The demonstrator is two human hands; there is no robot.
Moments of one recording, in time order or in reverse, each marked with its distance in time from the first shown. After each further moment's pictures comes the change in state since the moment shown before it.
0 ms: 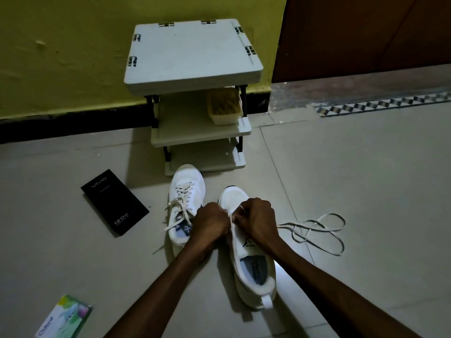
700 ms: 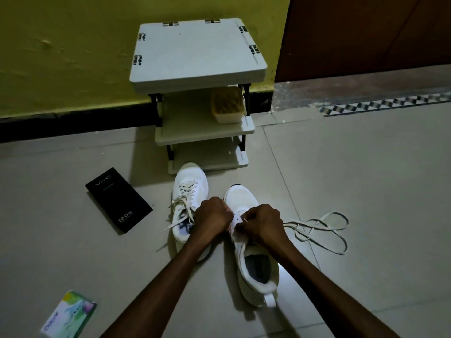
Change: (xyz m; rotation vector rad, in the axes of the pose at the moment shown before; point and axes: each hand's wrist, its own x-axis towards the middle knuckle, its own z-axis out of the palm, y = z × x) left_hand 0.008 0.001 -0.005 0.178 0.000 0.096; right_hand -0.015 -0.010 -0.008 0.081 -0.132 0.267
